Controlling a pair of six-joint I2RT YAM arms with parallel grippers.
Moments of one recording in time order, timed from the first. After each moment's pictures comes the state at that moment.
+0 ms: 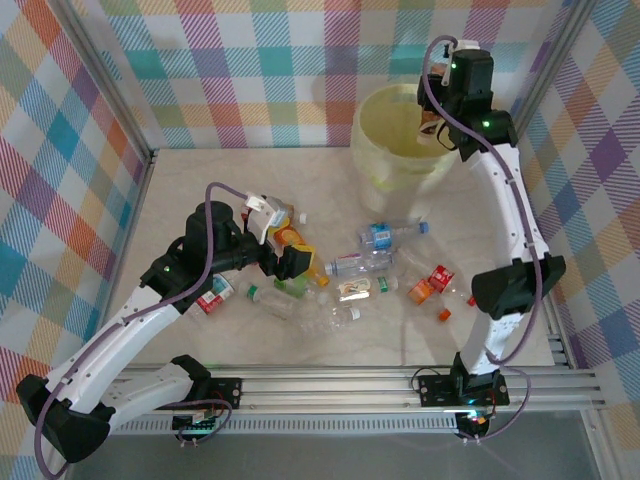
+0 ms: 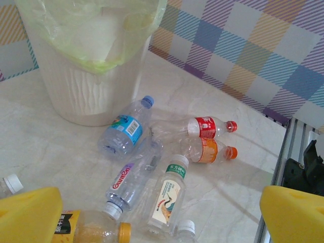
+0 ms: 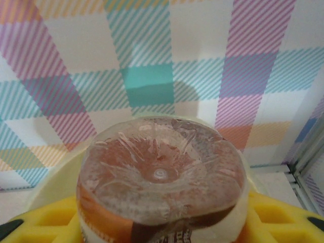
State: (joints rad) left arm -0.61 0.98 1.02 -0.40 0.39 -0.06; right arm 0.21 1.85 2.22 -0.71 0.22 0.15
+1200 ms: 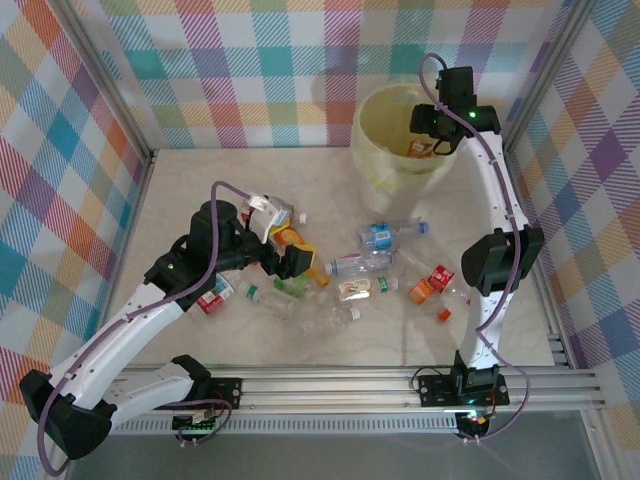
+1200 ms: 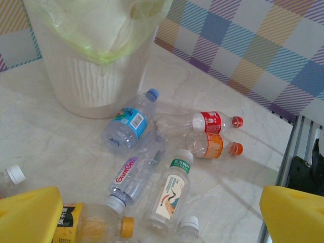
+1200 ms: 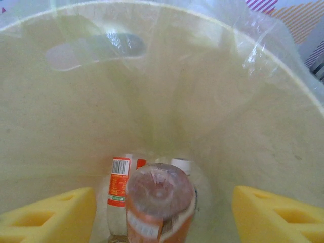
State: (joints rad) left arm -0.61 1.00 1.02 -0.41 0.37 -0.06; right arm 0.16 2.04 2.31 -0.96 0.14 0.23
